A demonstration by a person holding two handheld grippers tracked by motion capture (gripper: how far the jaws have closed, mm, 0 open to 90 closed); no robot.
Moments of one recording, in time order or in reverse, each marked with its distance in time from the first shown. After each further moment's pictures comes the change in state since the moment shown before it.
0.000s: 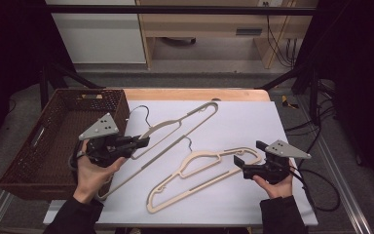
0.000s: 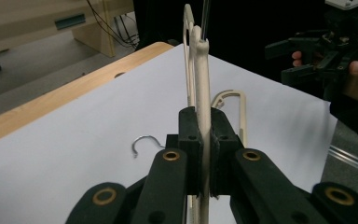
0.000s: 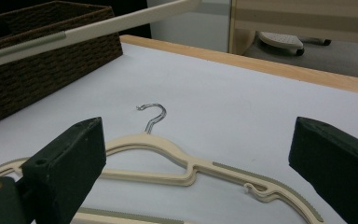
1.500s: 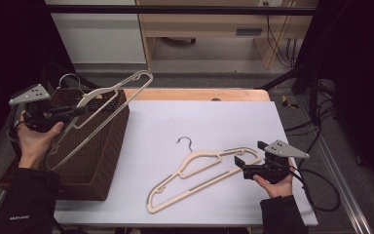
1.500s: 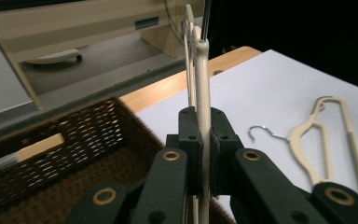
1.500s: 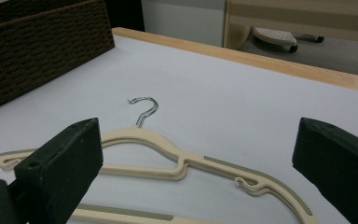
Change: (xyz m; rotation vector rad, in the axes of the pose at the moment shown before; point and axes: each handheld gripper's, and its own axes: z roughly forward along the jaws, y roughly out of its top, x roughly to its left) left arm 0.155 -0.031 -0.083 -0.026 0.211 -0.085; right arm -0.003 -0.003 0.003 0.025 -0.024 -0.017
